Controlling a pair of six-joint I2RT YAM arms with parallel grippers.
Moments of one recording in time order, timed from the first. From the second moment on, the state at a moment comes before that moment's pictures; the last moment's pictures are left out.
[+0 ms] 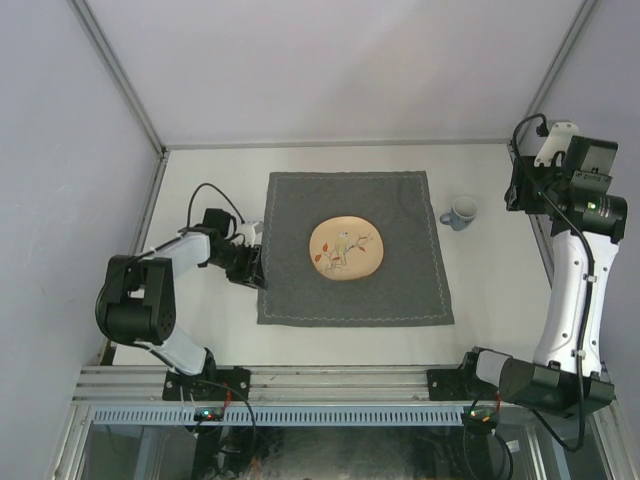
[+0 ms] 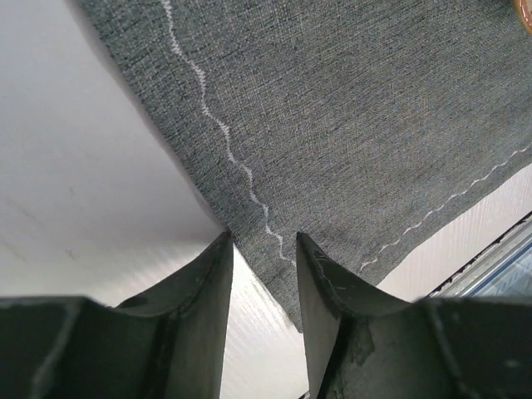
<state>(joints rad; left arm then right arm) -0.09 1.59 0.84 -0.58 0.53 0.10 -0.29 1.21 1.58 -1.05 -0.19 -0.17</state>
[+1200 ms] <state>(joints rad) -0.11 1.57 0.87 -0.60 0.48 0.11 -0.29 1.17 1.53 -1.07 -0.24 -0.14</state>
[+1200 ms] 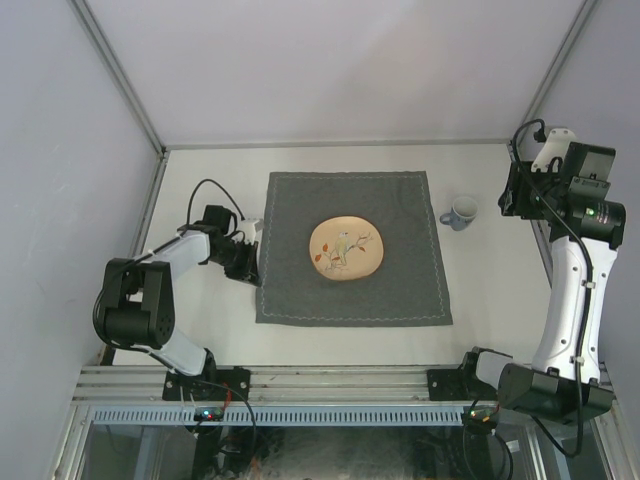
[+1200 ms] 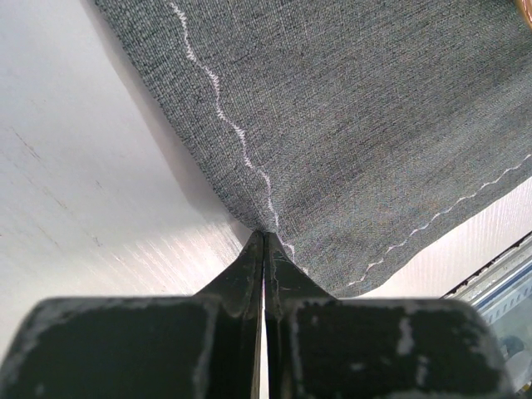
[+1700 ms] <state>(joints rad) -0.07 1.57 0.87 -0.60 0.47 0.14 -0.29 1.19 1.53 -1.07 -0.25 -0.14</state>
